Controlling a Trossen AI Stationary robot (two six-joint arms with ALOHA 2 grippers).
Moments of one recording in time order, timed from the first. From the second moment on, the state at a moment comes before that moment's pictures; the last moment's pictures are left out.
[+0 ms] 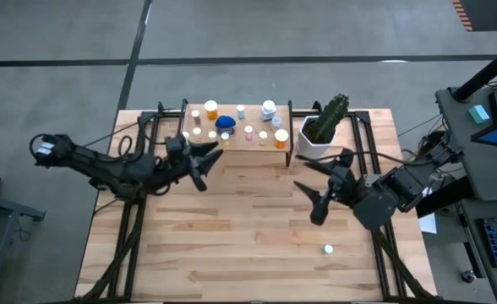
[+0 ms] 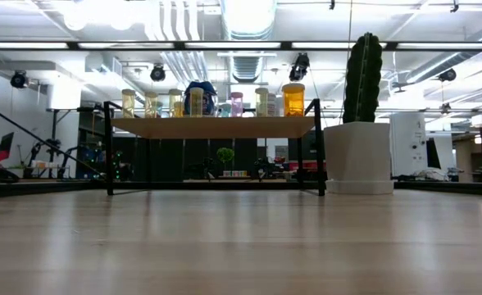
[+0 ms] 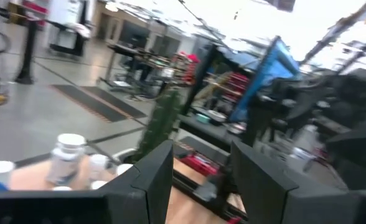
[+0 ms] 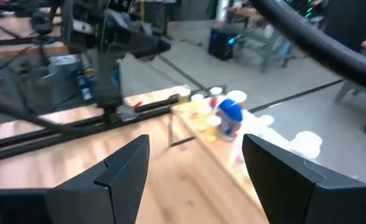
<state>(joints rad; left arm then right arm) -0.30 1.02 0.90 0.31 -0.78 -0.30 0.62 1.35 1.53 -0.70 1.05 0.42</state>
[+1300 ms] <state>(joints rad) -0.40 0.85 0.91 0.32 -0.63 -0.30 0.65 1.57 1.53 -1.35 -0.07 1.91</state>
